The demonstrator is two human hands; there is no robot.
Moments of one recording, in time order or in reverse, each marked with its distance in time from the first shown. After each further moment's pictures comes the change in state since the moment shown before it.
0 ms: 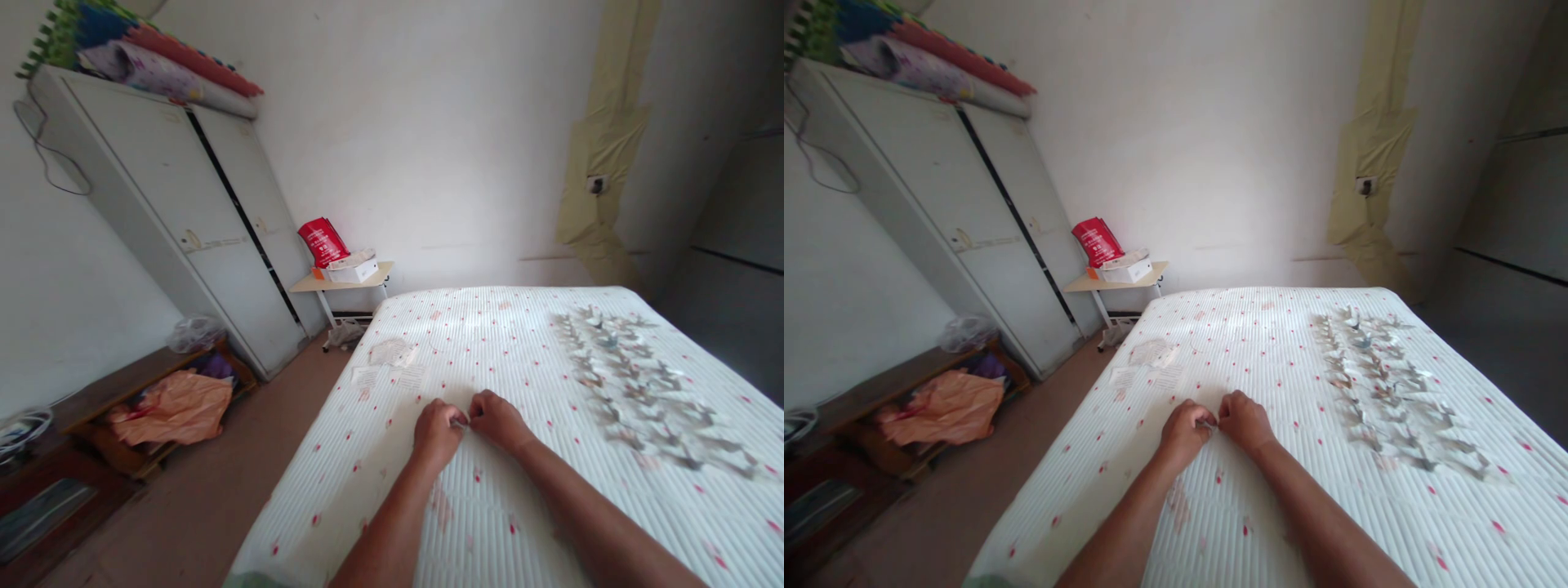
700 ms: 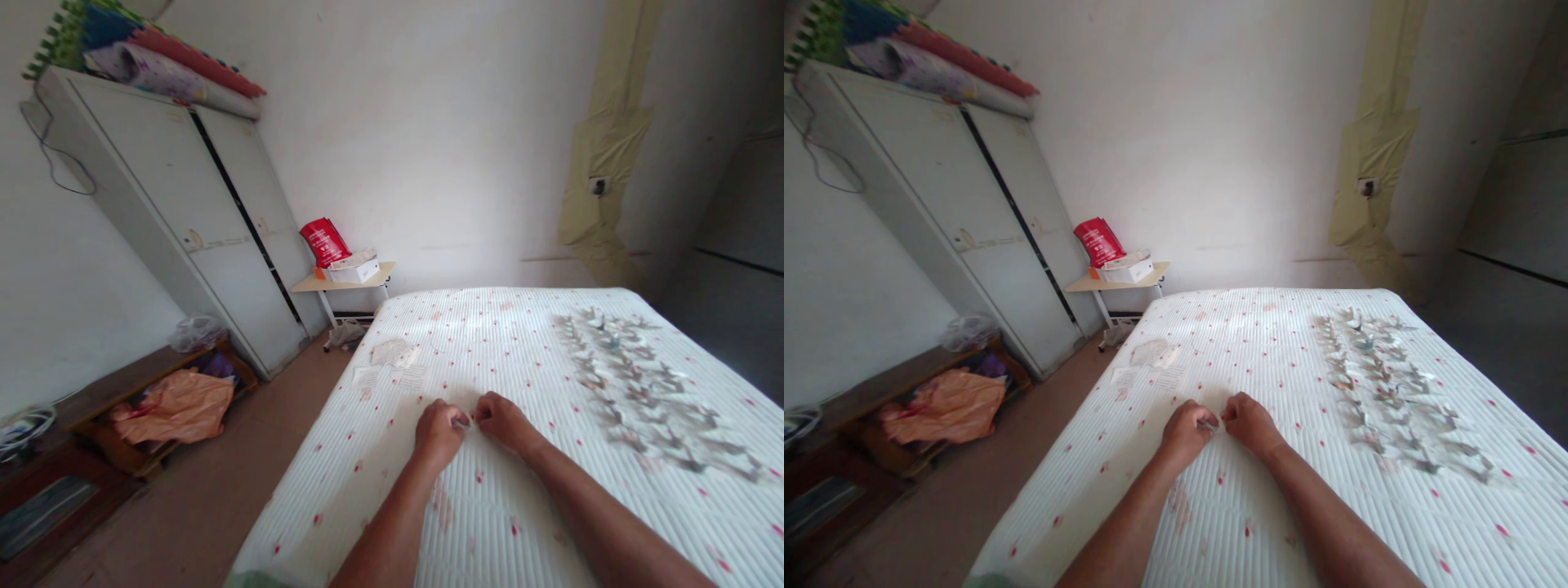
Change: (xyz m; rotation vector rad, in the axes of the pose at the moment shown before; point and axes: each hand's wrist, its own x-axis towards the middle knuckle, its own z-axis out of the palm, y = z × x) left_hand 0.002 -0.005 0.005 -0.045 0.033 0.037; right_hand -0.002 0.010 -0.003 0.126 -0.031 -0.082
